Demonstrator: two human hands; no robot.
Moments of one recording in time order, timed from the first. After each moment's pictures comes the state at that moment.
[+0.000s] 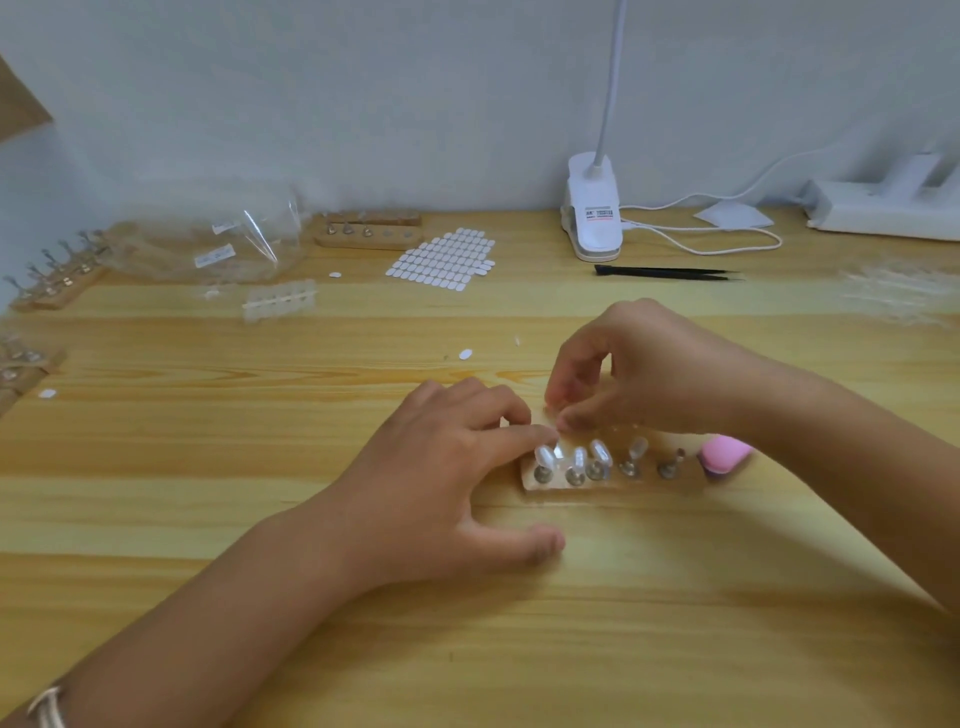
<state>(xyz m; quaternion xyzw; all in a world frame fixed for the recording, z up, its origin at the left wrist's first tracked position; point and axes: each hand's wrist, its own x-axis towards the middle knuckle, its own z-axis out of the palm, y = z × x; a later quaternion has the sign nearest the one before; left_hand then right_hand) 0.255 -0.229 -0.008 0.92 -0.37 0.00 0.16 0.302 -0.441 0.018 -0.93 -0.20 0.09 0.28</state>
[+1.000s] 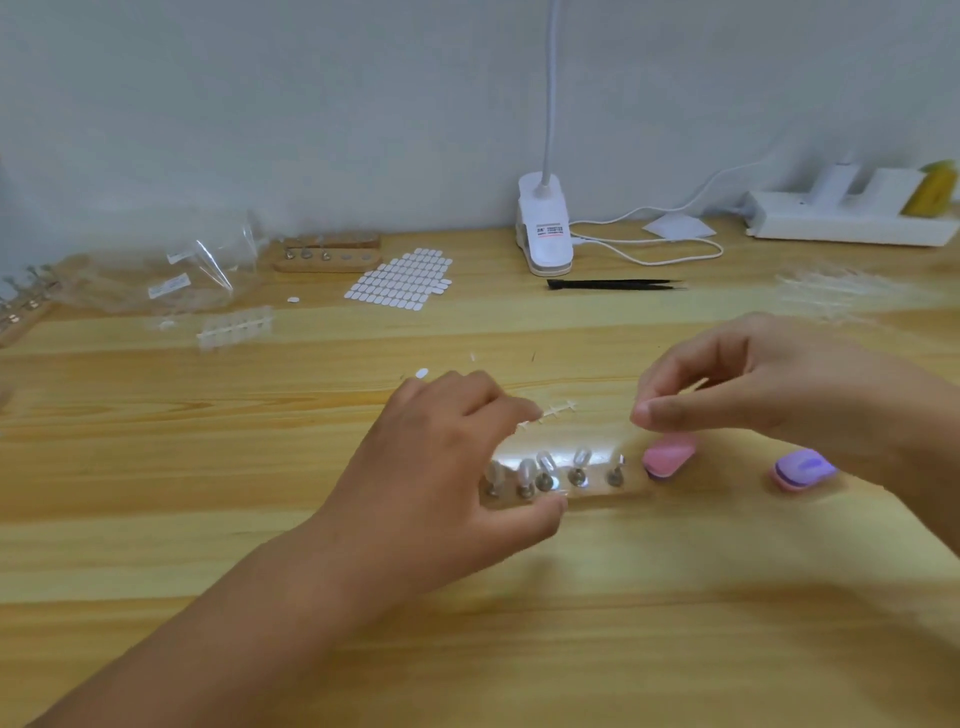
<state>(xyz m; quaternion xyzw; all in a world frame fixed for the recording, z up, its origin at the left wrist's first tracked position) 0.244 -0.265 0.009 0.92 -0.32 0.07 0.20 0.250 -0.512 0.045 -0.86 -0.04 0.14 0.49</state>
